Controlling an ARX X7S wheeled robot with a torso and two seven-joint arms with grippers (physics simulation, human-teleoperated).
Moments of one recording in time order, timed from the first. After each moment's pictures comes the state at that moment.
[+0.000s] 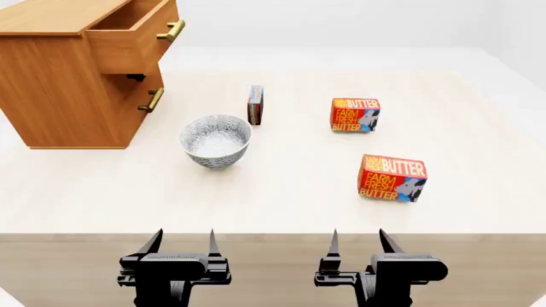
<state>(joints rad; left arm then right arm) 0.00 0.00 0.00 0.00 0.00 0.00 0.00 0.00 0.00 0.00 0.00 0.00 0.00 0.00</state>
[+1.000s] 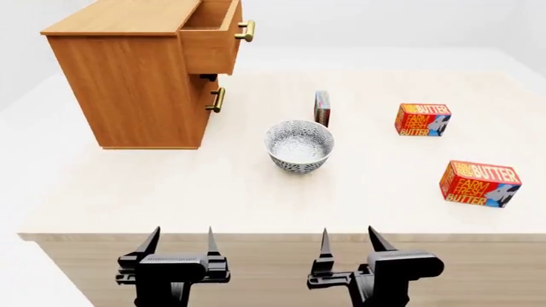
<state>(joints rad) -0.02 -0.08 0.10 -0.07 -0.06 0.11 -0.12 -0.01 0.09 -0.11 -0.07 0.13 0.04 0.03</state>
